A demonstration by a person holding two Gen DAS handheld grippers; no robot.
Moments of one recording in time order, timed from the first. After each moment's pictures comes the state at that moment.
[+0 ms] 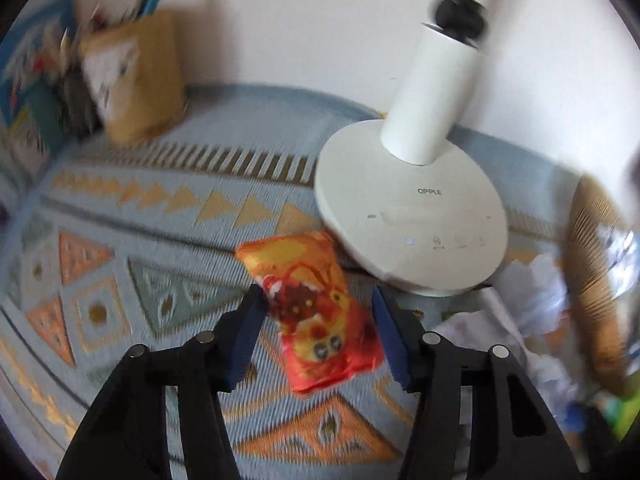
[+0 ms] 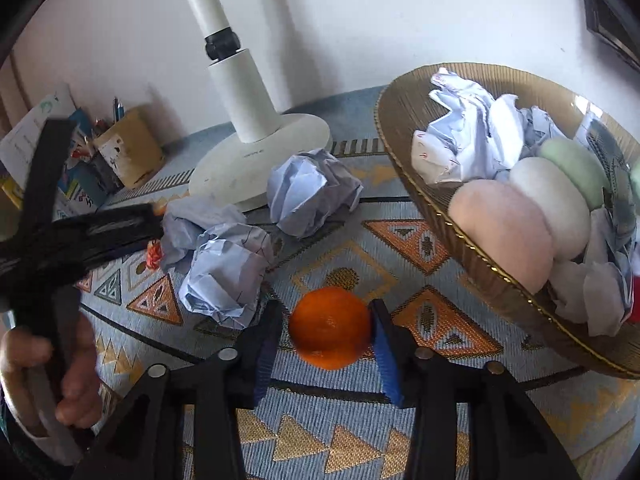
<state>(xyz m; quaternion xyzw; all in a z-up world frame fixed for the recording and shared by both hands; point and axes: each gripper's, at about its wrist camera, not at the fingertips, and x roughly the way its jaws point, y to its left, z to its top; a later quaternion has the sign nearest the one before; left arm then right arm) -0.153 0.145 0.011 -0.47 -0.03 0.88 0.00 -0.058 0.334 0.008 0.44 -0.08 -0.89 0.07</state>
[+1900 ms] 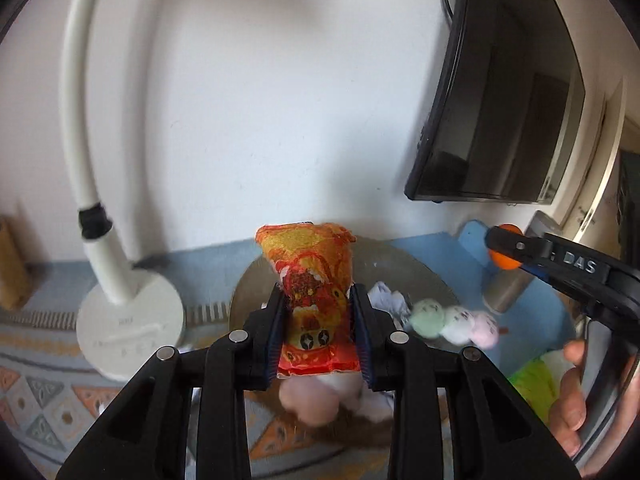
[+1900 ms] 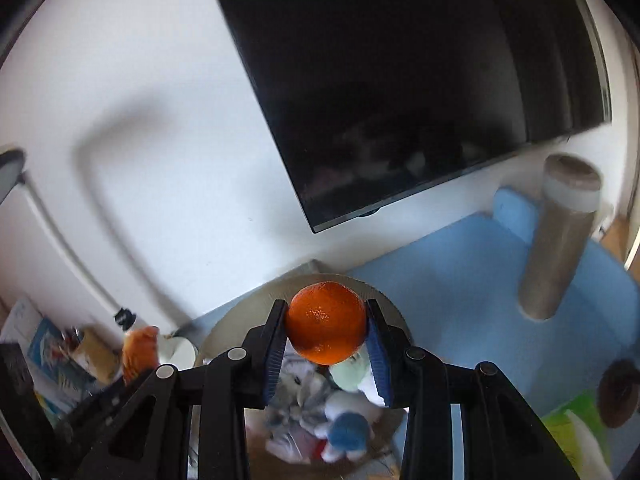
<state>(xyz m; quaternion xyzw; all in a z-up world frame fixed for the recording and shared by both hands) -0.086 0.328 0.149 -0.31 -0.01 0.91 0.27 -0.029 0.549 0.175 0.28 -0.21 -0.93 -0.12</state>
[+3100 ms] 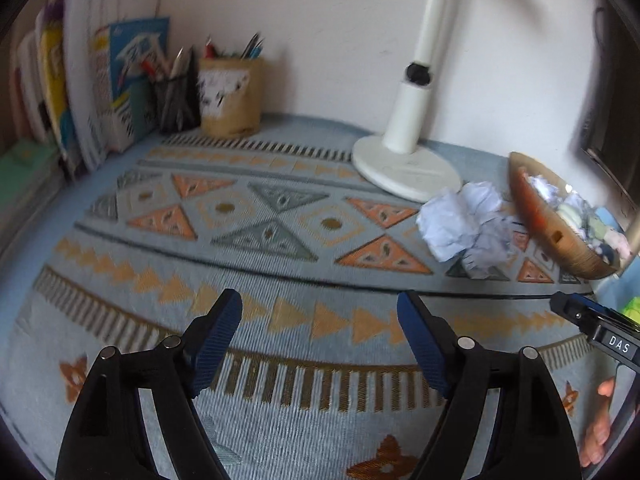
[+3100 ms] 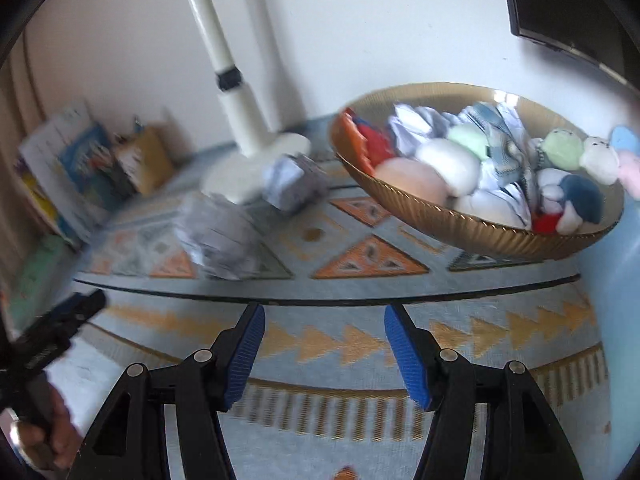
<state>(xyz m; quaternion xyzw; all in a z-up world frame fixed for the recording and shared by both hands) 0.010 0.073 0.018 -0.38 -0.06 0.92 0.03 0.016 0.357 0.025 0.40 -0.08 -0.91 0.03</state>
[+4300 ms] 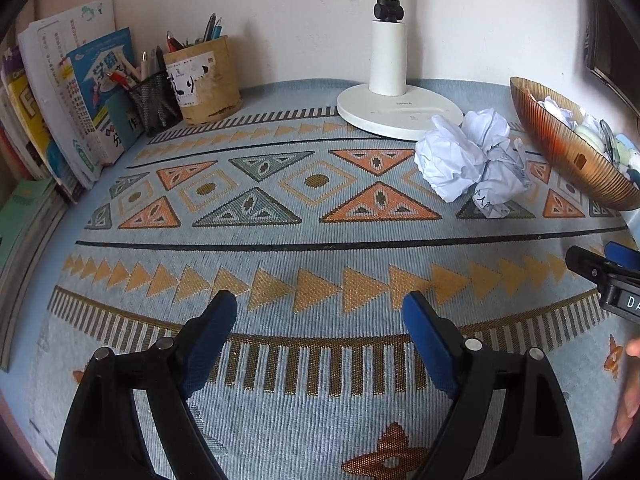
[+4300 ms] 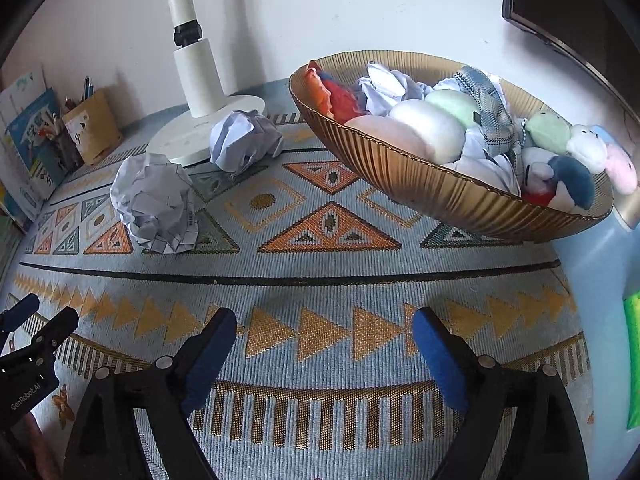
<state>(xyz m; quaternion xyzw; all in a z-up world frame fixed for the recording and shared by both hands) 0.007 0.109 0.004 -0.42 0.05 0.91 0.02 0.008 0.355 0.010 0.45 -0.04 -0.89 -0.03</state>
